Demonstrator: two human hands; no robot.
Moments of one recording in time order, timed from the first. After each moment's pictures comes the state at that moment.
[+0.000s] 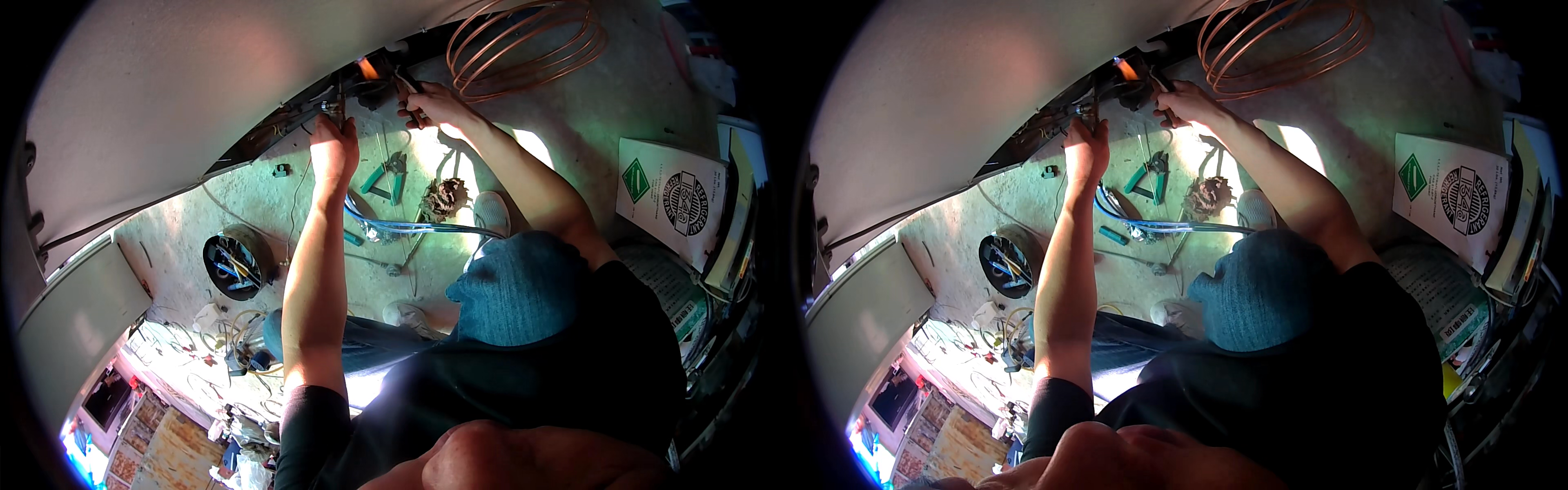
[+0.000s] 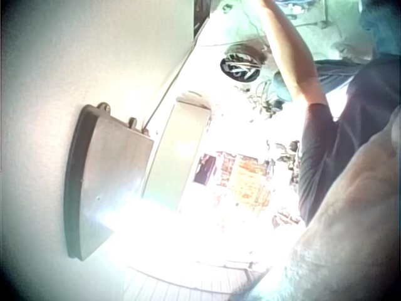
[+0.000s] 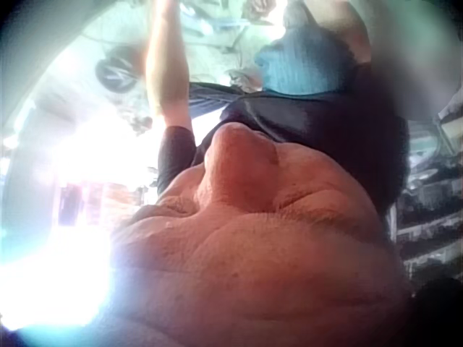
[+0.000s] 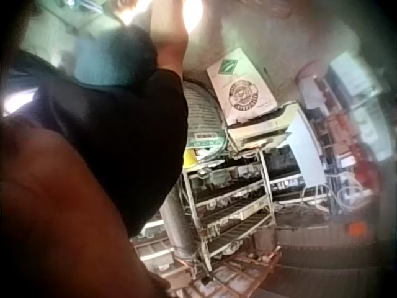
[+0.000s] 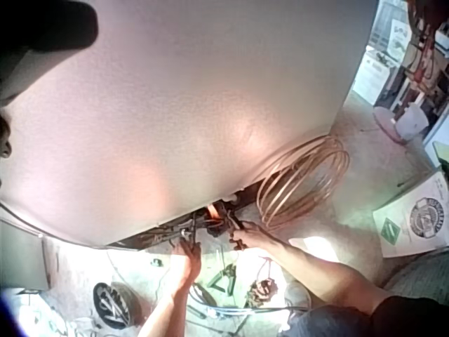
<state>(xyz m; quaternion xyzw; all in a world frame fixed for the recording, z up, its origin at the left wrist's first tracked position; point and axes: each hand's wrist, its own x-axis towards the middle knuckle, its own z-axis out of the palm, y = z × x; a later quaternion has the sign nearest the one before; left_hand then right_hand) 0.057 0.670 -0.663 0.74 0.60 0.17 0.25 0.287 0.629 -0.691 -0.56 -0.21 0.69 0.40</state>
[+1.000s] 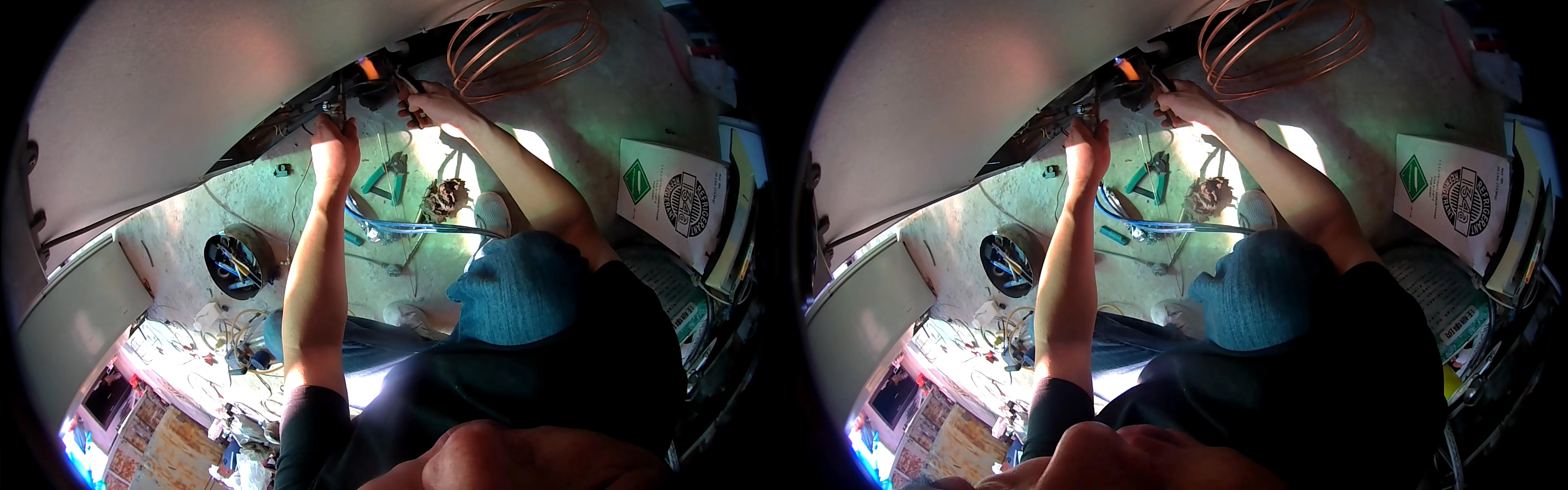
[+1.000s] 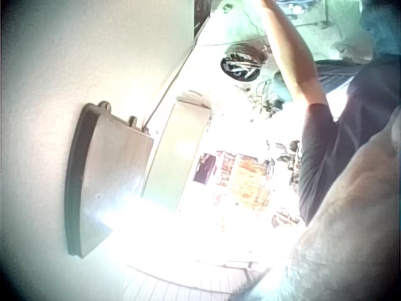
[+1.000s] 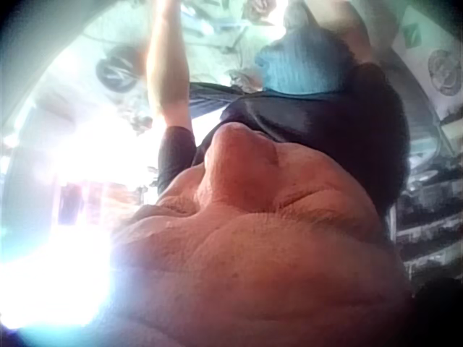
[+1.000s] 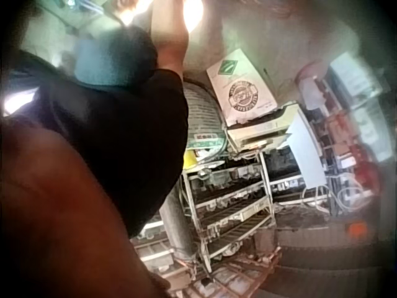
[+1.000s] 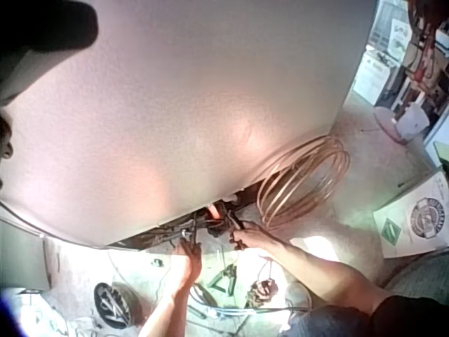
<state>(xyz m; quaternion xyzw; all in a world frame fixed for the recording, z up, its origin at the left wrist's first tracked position) 0.058 0.670 -0.662 0.74 0.61 0.15 0.26 0.289 0.631 -0.693 -0.56 -0.22 0.70 0.38</state>
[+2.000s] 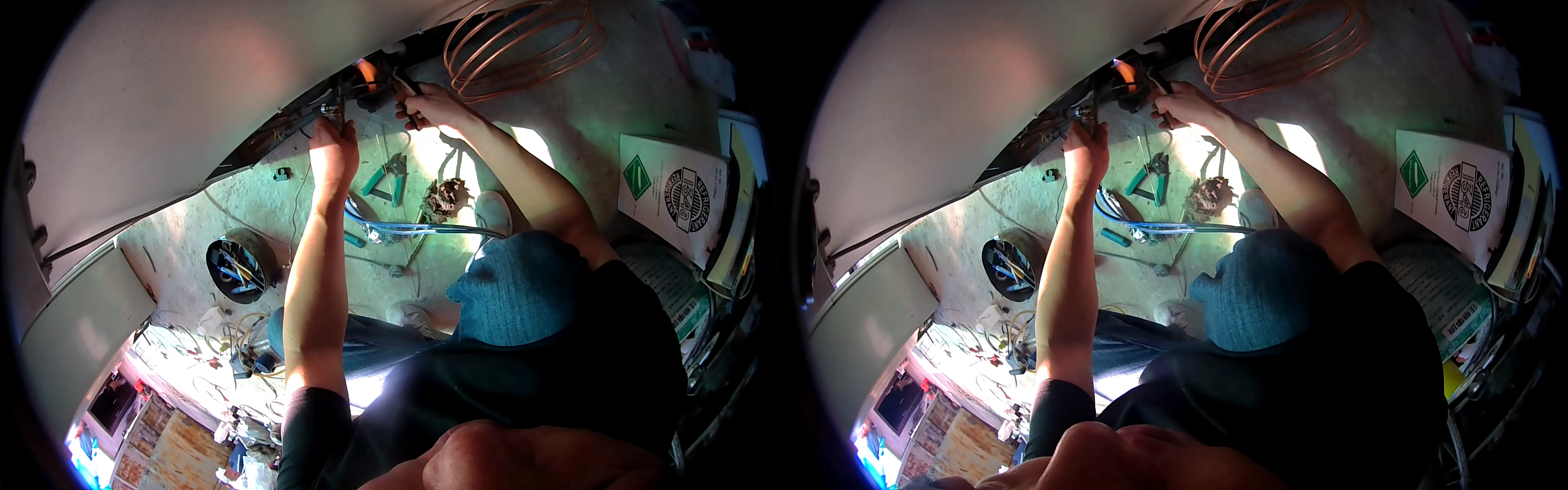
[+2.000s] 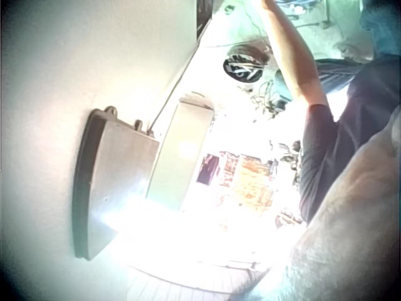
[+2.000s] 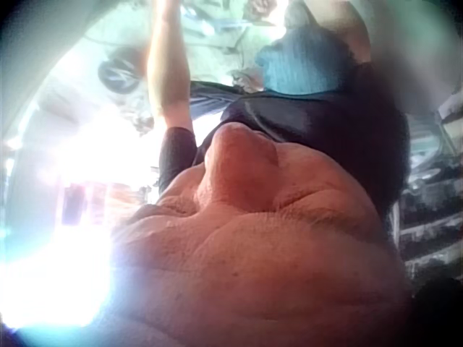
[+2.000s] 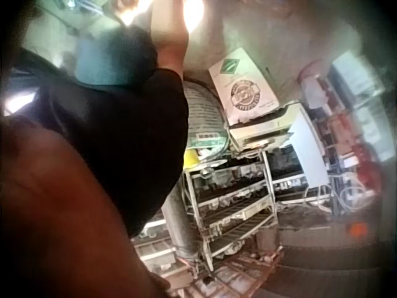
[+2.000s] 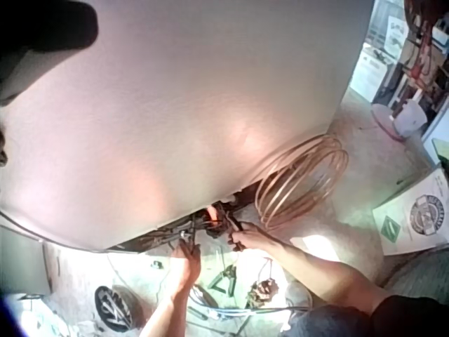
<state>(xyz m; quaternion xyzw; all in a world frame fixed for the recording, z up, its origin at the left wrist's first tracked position) 0.058 0.671 -0.659 0.75 0.60 0.15 0.25 0.289 0.631 -0.689 -0.56 -0.22 0.70 0.37</state>
